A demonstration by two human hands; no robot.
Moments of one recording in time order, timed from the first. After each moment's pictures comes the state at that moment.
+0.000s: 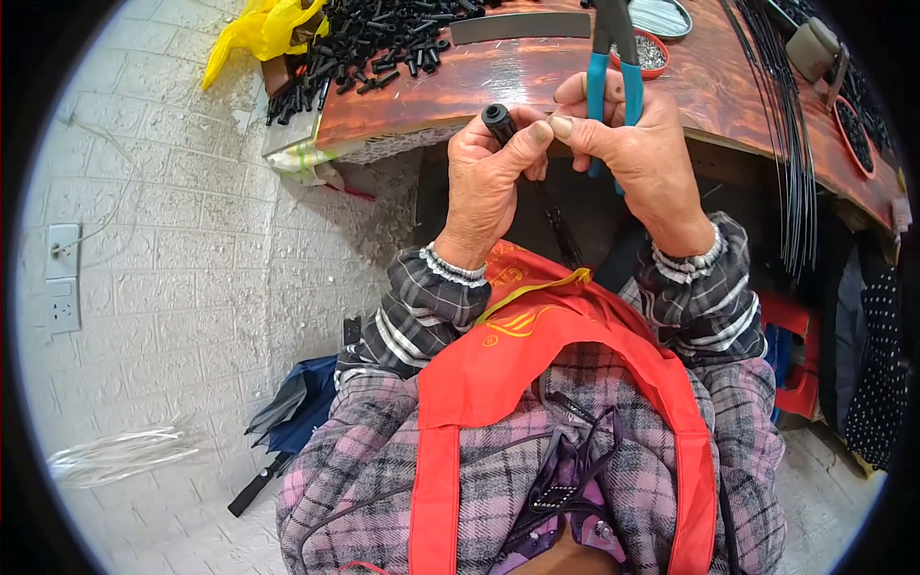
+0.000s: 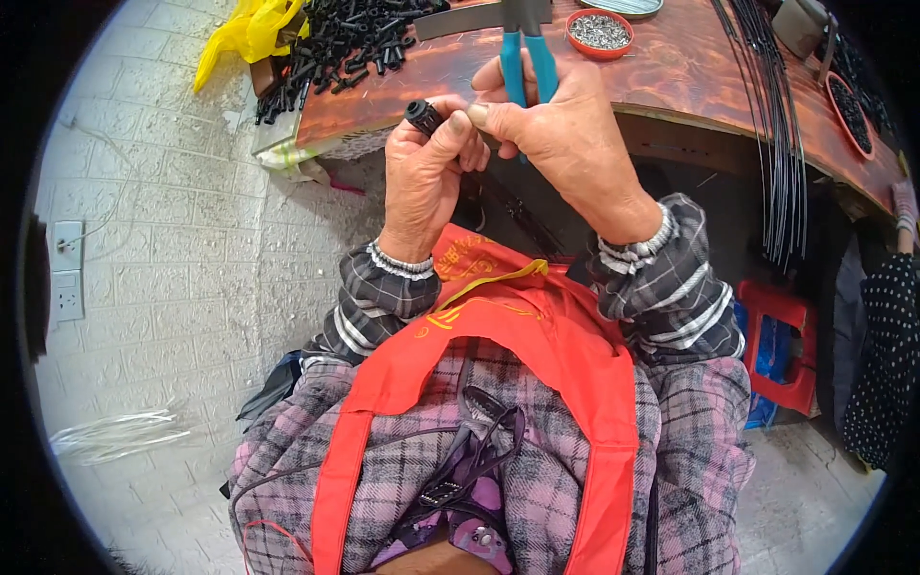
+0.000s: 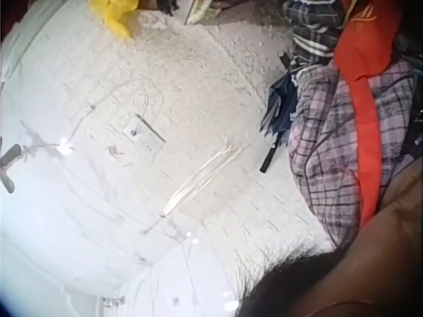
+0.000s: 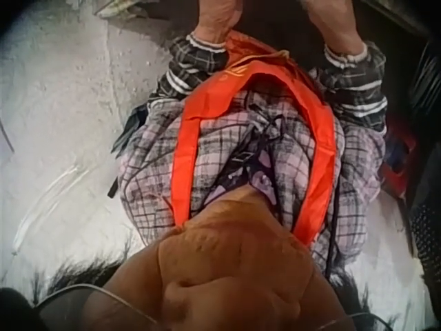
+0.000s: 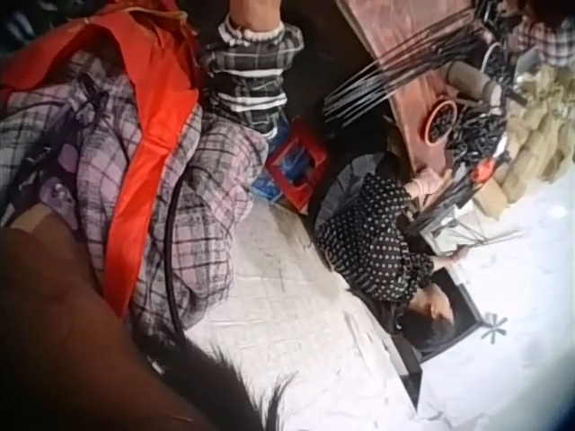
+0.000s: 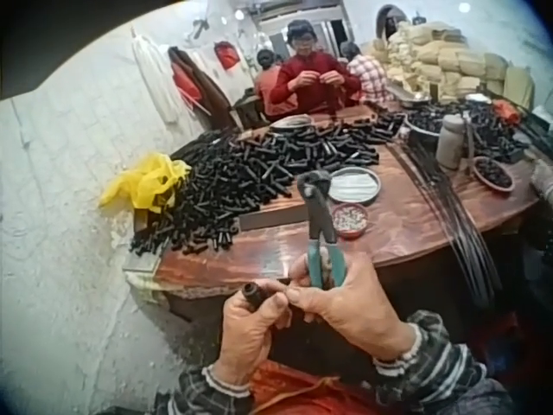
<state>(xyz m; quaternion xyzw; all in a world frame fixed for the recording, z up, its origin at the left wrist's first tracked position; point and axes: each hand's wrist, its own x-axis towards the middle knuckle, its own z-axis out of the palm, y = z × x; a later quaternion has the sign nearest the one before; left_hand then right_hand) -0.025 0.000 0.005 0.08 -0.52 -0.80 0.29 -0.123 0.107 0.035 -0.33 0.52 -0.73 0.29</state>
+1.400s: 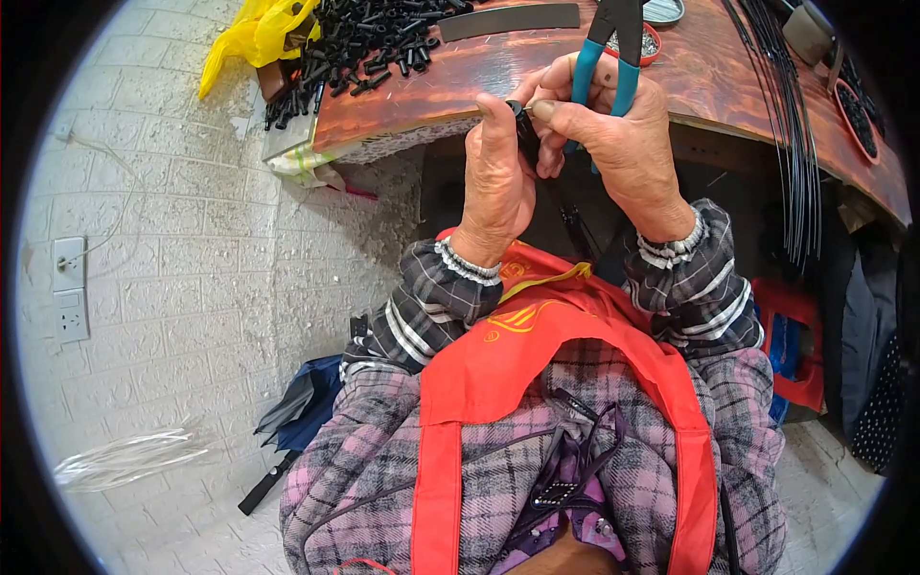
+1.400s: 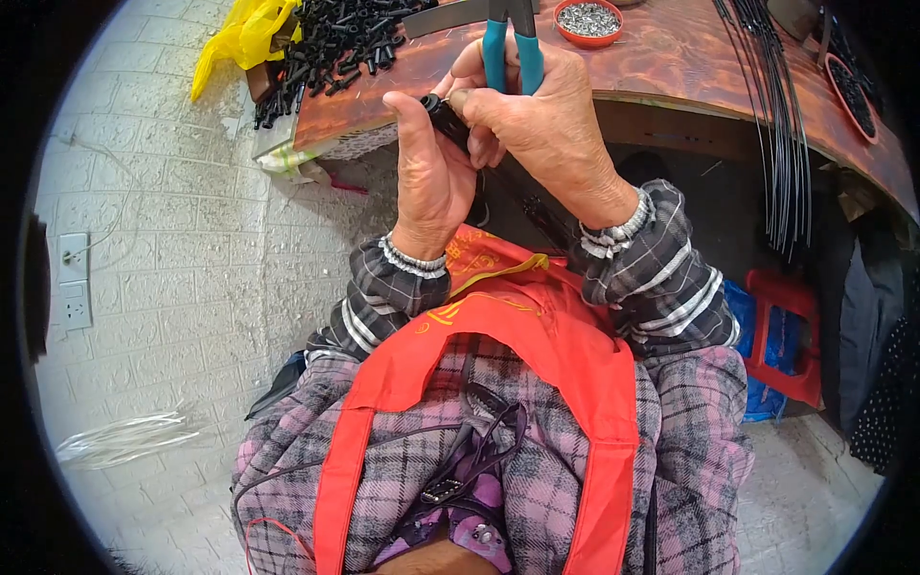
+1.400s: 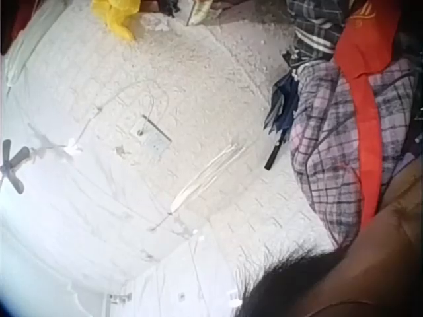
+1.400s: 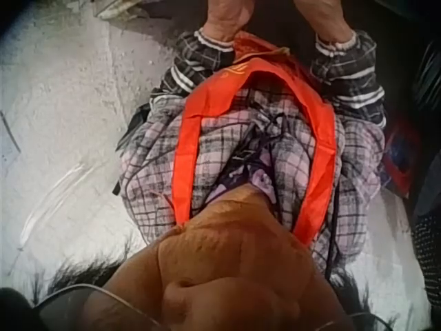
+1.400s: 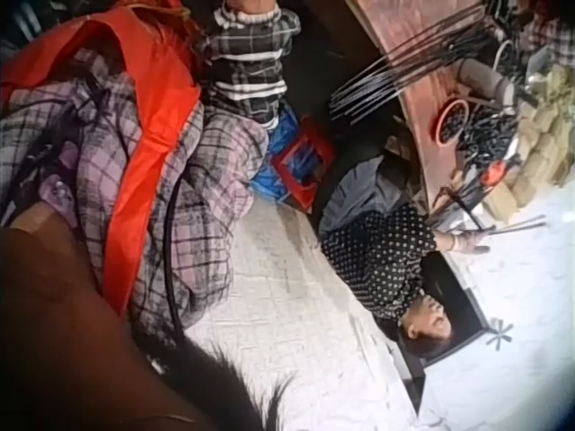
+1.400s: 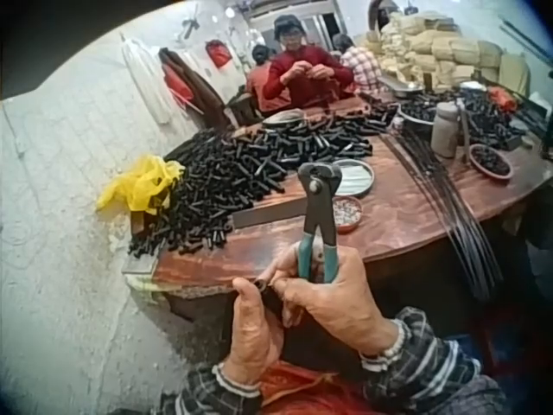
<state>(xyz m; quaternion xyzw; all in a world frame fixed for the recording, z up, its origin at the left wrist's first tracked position) -0.037 0.008 0.004 0.08 -0.53 -0.80 0.25 -0.120 0.096 0.032 -0.34 0.48 -0.75 0.29</state>
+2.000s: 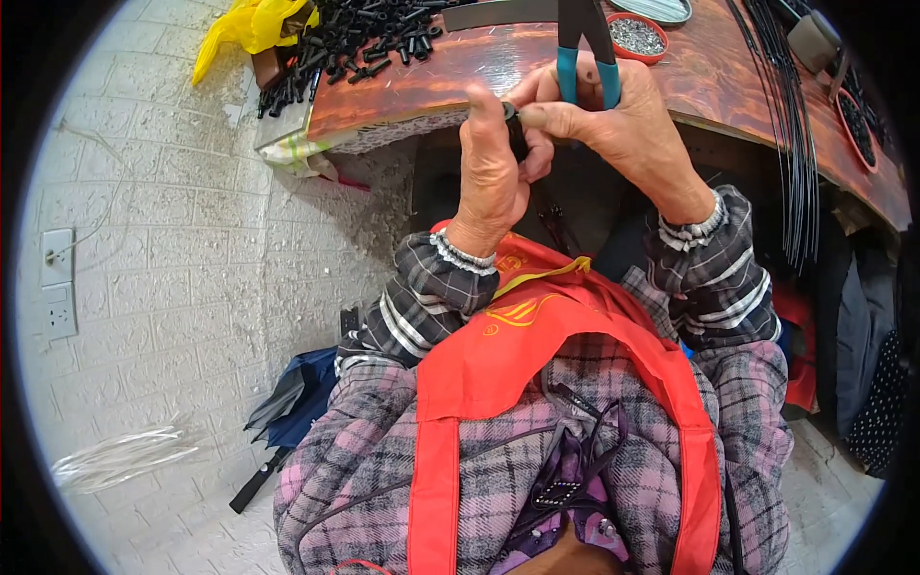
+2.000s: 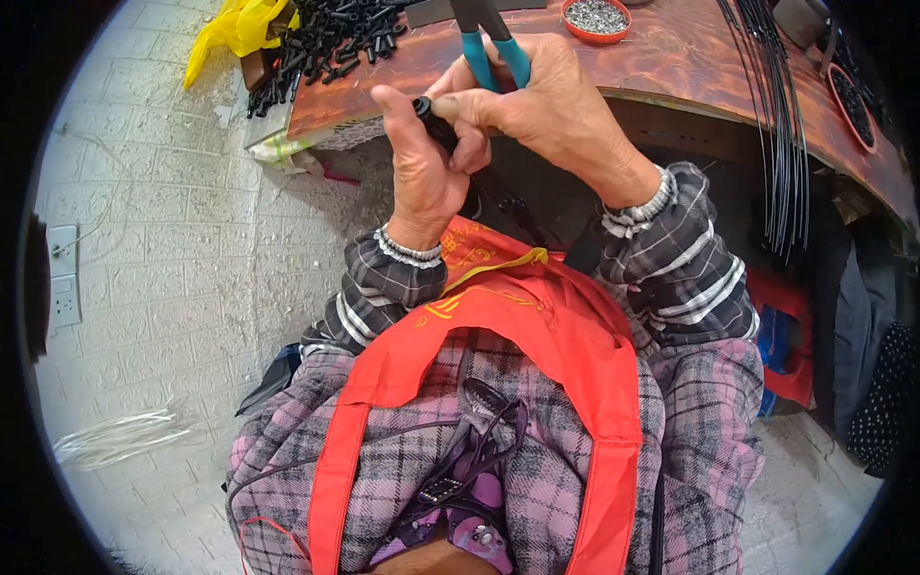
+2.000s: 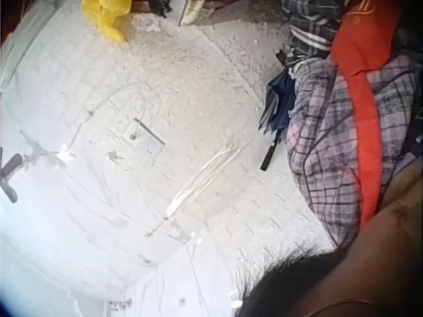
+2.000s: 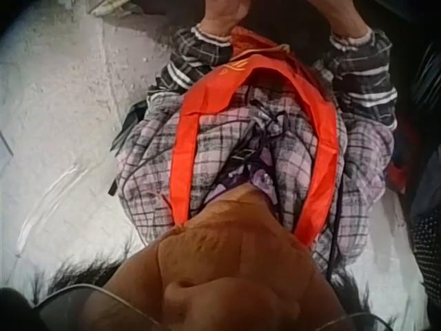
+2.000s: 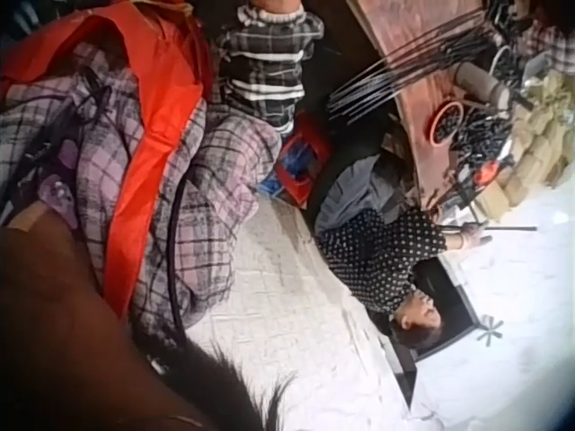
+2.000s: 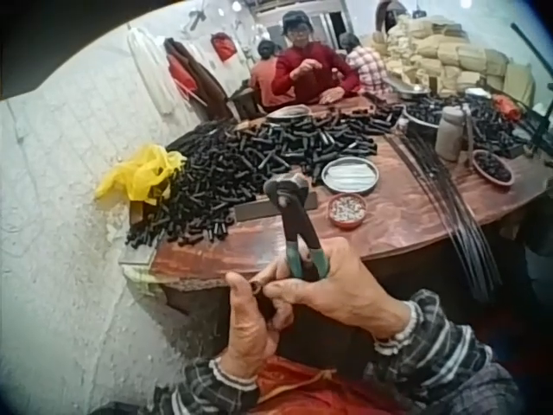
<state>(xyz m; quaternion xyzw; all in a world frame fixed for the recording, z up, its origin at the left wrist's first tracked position) -0.034 0.003 -0.001 0.13 -0.53 -0.80 0.24 -0.136 0.095 0.035 -0.45 0.48 -0.67 0.35</state>
